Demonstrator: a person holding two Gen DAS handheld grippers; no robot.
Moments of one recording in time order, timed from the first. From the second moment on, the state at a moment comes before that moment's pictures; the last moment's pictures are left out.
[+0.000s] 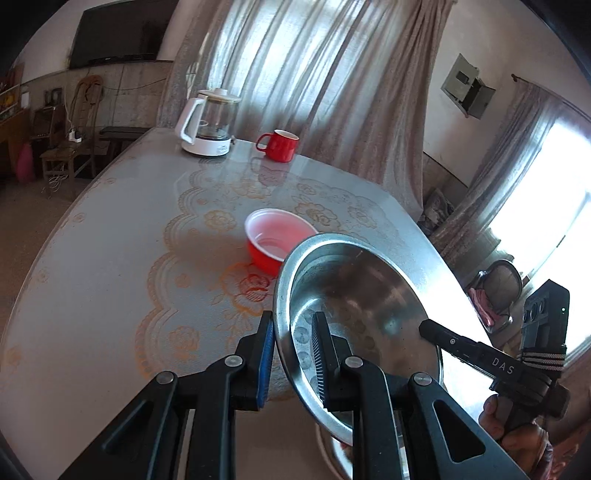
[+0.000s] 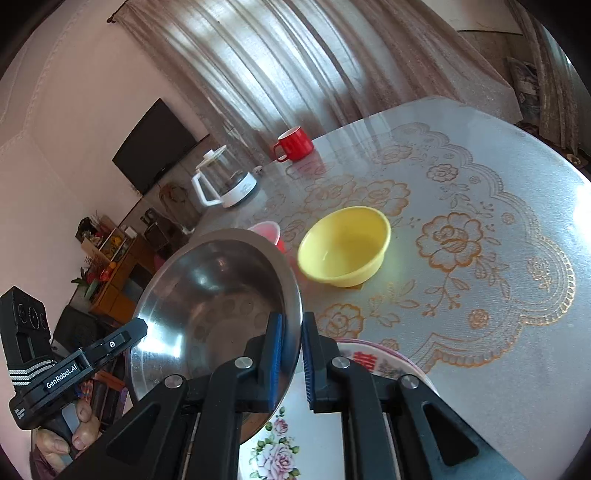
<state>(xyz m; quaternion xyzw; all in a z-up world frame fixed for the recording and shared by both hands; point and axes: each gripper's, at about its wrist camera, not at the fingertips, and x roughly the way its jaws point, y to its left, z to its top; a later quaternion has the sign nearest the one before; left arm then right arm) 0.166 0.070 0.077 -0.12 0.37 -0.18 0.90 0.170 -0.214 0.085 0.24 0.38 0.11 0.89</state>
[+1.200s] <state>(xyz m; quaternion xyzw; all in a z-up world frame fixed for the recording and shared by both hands) 0.141 0.150 -0.012 -0.10 0.42 -0.02 0.90 0.197 -0.074 0.031 0.11 0.49 0.19 0.85</state>
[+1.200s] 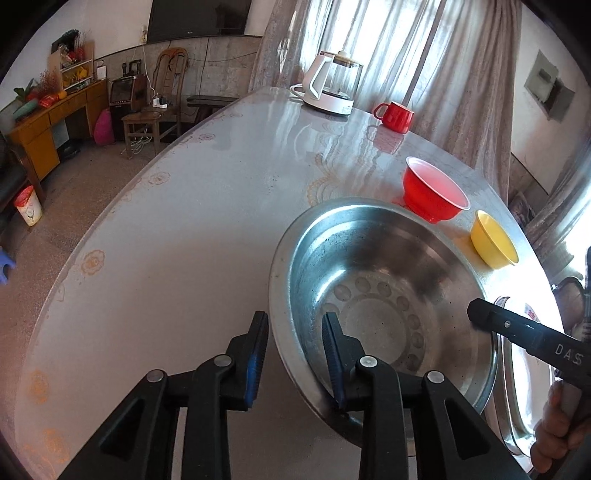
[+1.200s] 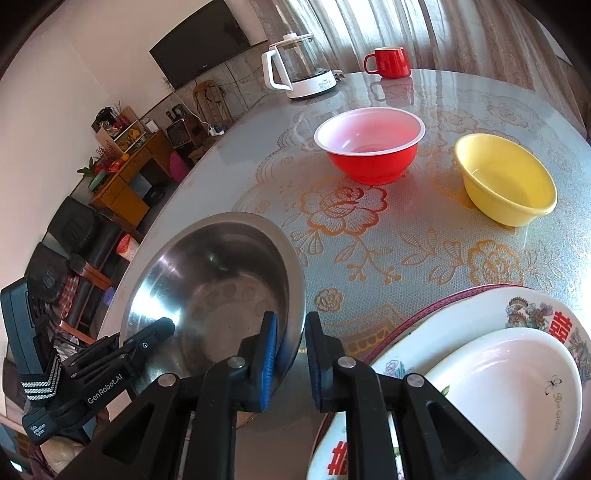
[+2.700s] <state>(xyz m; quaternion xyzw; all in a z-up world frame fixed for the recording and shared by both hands) 0.118 0.064 0.044 -0.02 0.36 -0.08 0.93 0.154 -0.149 0.064 0.14 0.41 0.12 0.89</state>
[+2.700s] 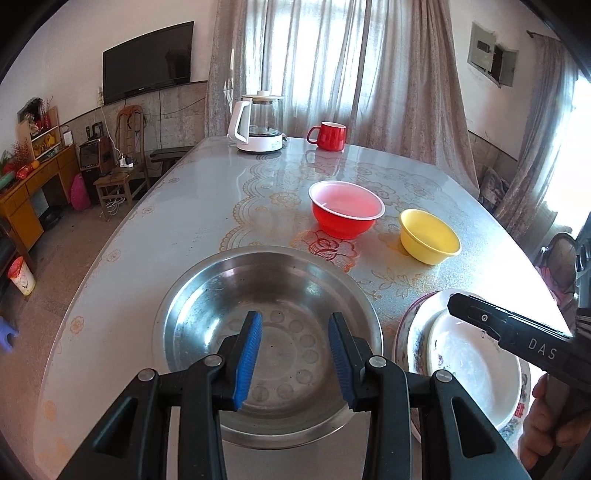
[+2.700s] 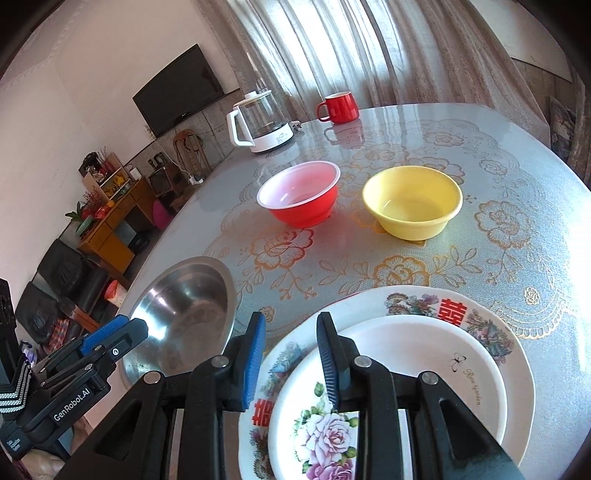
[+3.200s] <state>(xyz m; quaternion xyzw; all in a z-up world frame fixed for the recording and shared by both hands) 0.128 0.013 0.052 0.02 0.36 -0.12 0.92 0.150 -0.212 0.062 0.18 0.41 0.06 0.89</state>
